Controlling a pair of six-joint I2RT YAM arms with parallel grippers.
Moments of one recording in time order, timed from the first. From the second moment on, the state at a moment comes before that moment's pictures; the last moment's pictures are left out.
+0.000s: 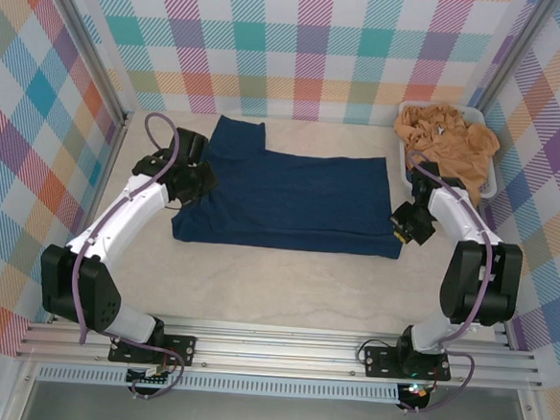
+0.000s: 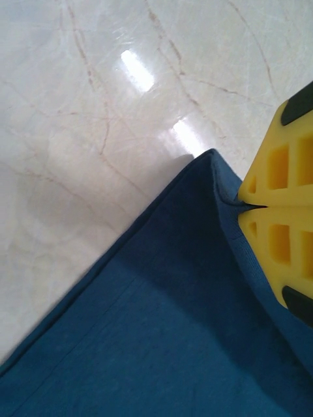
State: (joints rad) left arm -0.26 1.46 1.30 -0.81 -0.06 -0.79; right arm 0.01 1.62 1.19 -1.03 -0.02 0.78
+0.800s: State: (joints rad) left arm -0.17 1.50 1.34 -0.81 -0.07 -0.74; right arm 0.01 1.82 1.38 -0.99 -0.03 0.73
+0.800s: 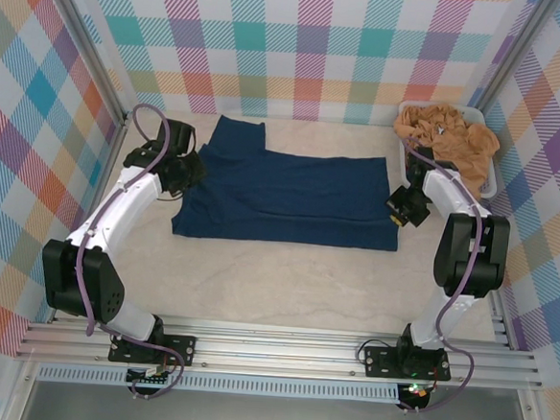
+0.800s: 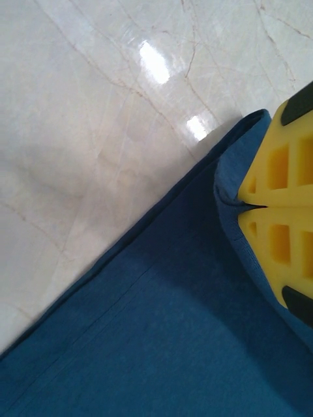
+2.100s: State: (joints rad) left arm -0.14 1.63 1.40 -0.79 -0.10 -0.70; right arm 0.01 1.98 1.58 -0.99 -0.05 0.70
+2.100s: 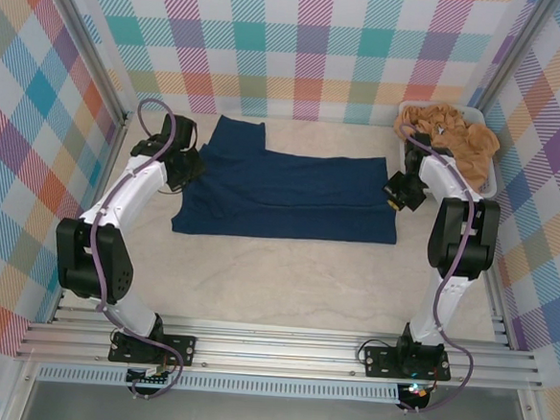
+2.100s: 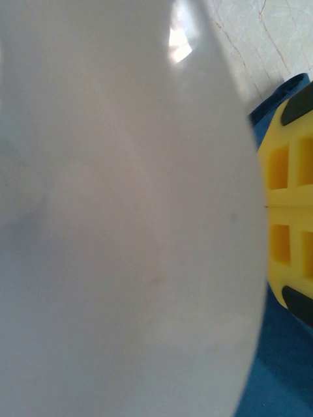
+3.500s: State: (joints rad) left arm -0.01 1.80 1.12 -0.72 0.07 -0.86; right arm 0.02 1.86 1.19 -0.82 -0.18 0.67
